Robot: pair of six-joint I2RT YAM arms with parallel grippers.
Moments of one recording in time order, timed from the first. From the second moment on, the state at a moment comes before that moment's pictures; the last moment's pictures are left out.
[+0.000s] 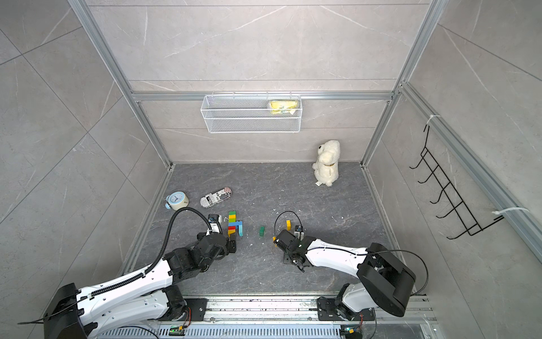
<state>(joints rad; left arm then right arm) -0.96 0.95 0.55 -0.39 -0.59 -0.63 0.89 1.42 0.67 -0.58 0.25 0.95</state>
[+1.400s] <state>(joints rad) -0.95 0.61 0.50 -0.68 -0.98 -0.89 1.18 1.91 1.23 -0.57 0.06 0.00</state>
